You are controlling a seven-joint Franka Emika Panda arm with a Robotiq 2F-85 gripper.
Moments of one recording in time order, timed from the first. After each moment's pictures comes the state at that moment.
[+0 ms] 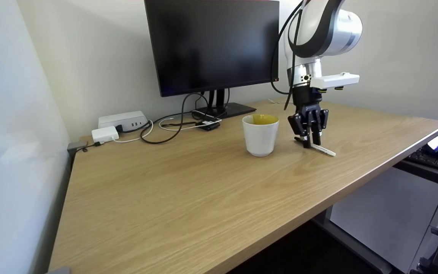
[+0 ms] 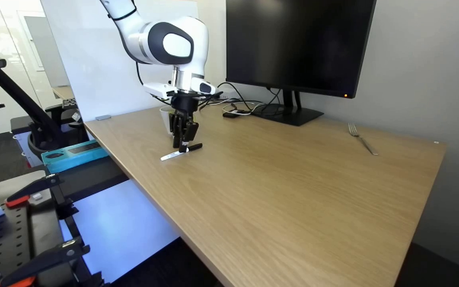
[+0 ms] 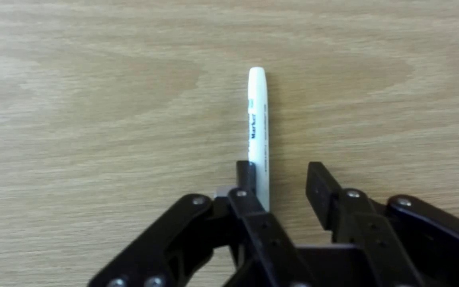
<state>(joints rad) 0.03 0.54 0.05 -2.10 0.03 2.38 0.09</state>
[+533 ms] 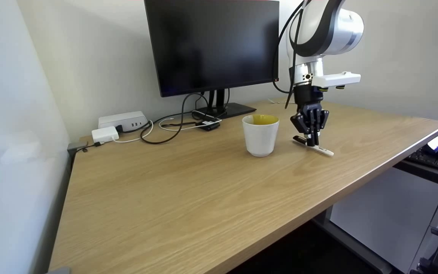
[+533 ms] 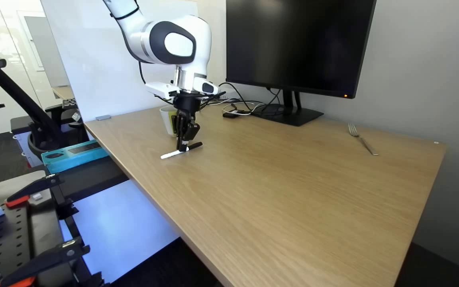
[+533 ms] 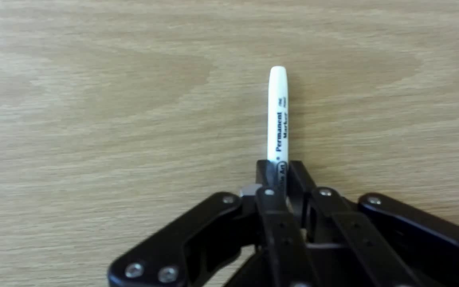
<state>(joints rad) 0.01 0.54 0.05 -2.10 0.04 2.38 0.07</state>
